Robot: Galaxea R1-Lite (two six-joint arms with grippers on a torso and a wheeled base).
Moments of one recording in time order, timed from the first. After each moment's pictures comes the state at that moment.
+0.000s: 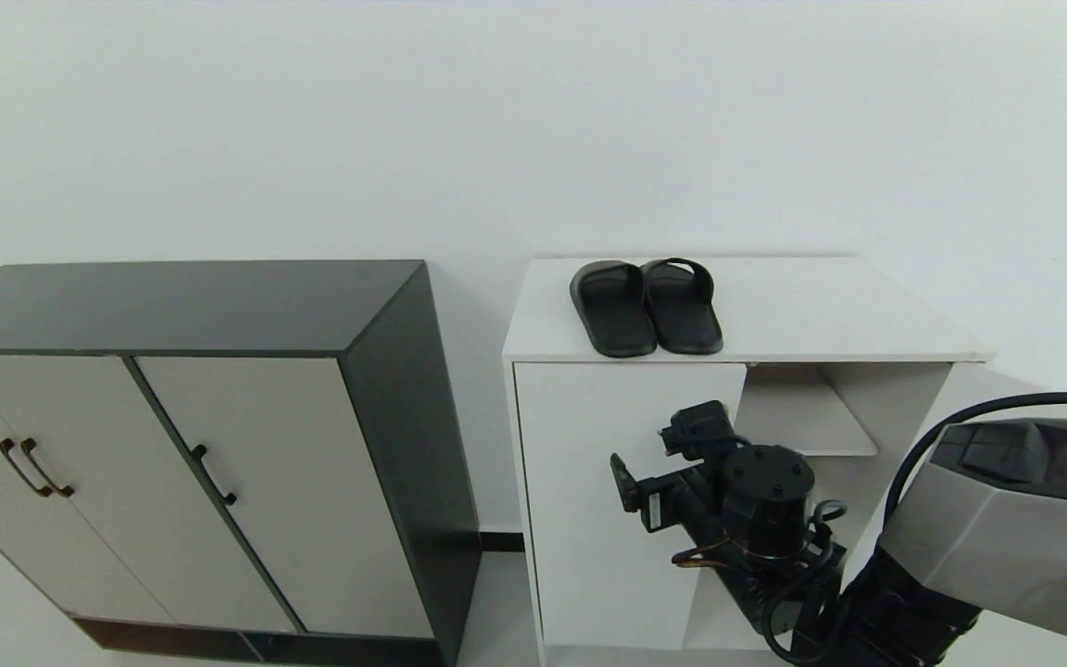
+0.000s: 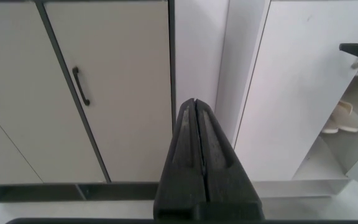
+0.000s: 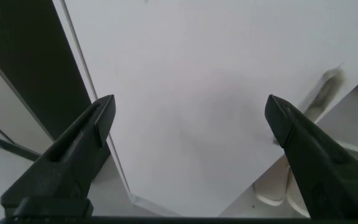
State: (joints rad) left arm 0.00 0.00 0.00 0.00 0.00 0.01; right arm 0.76 2.18 -0.70 -1.40 -0.46 -0.01
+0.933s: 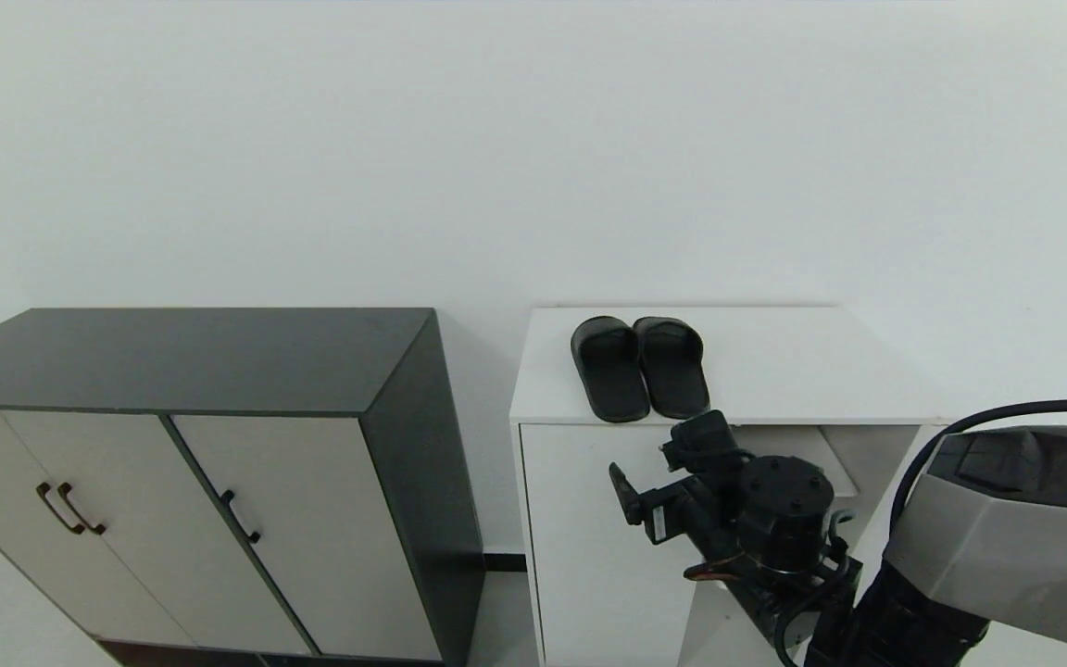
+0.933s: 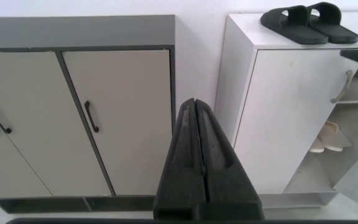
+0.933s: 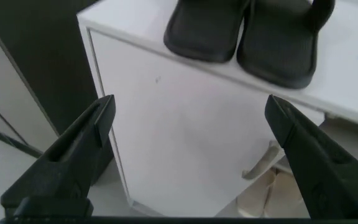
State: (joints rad) left arm 0.00 0.00 0.00 0.00 0.00 0.01; right arm 0.76 2.18 -0.64 -1.49 -0.39 -0.09
